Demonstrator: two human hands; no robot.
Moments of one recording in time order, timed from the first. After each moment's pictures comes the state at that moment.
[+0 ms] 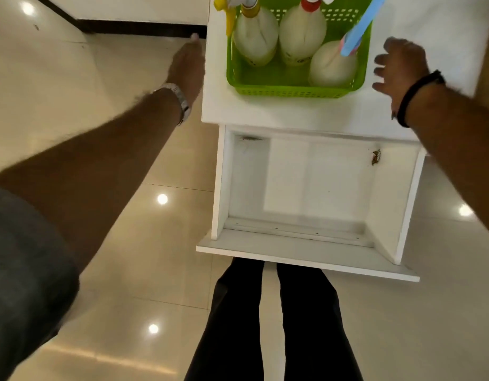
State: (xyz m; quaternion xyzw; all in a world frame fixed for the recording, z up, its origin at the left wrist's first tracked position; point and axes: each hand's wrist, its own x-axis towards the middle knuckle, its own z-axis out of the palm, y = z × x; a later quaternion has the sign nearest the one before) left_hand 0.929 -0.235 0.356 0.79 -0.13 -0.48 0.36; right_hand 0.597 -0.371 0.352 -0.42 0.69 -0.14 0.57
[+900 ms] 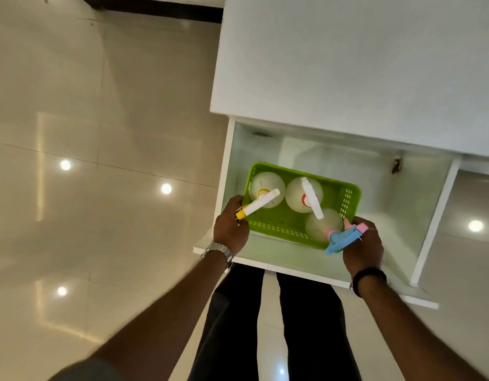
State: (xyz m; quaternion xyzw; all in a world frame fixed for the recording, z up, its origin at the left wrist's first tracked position) left_hand 0.779 0.017 0.274 0.85 -0.21 -0.46 0.17; right_hand 0.517 -0.073 0.270 -0.44 0.77 -0.03 0.46
